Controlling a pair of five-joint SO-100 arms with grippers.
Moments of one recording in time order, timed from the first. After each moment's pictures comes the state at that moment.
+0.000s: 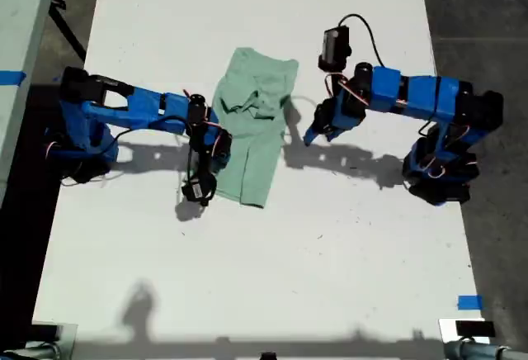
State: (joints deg) arm 0 -6.4 66.3 85.9 65.0 15.8; arm 1 11.1 100.9 95.3 82.4 -23.4
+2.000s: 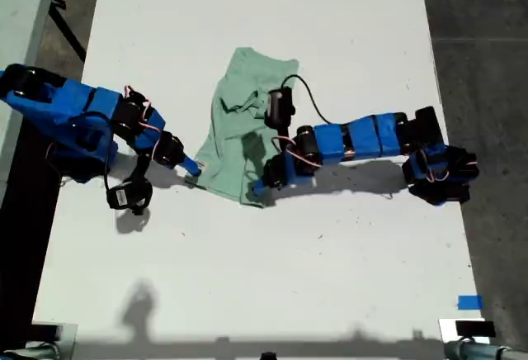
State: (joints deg) arm 0 5.2 111.6 119.4 75.7 7.7; arm 1 -9.1 62.8 59.2 73.6 -9.5
